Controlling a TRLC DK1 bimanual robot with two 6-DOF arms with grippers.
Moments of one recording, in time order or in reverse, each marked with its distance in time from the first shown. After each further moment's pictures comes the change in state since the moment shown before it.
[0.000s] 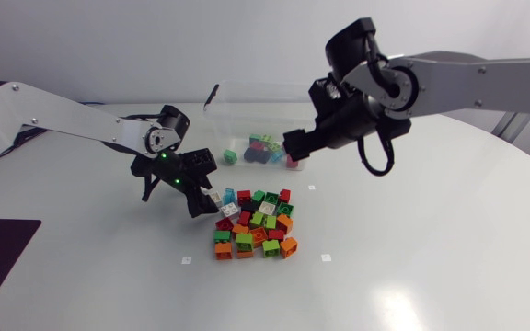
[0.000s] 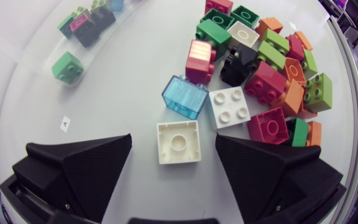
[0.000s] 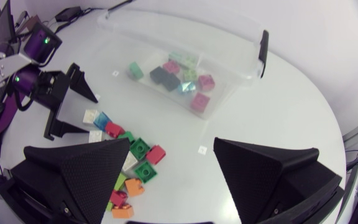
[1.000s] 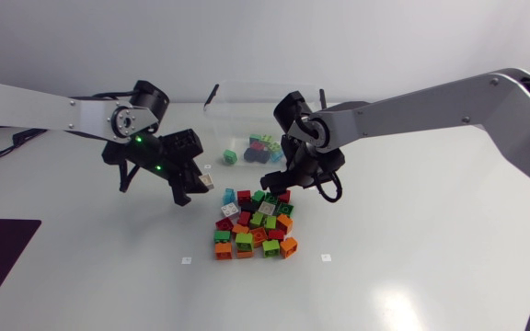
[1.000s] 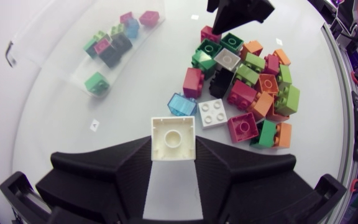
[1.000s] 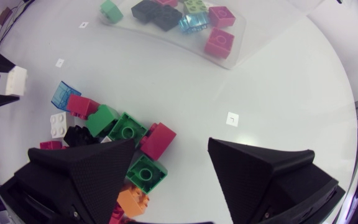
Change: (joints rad) left arm 0.023 -0.219 -0.071 -0.046 0.019 0.003; right arm 0.050 0.362 0.140 -0.070 0.076 0.168
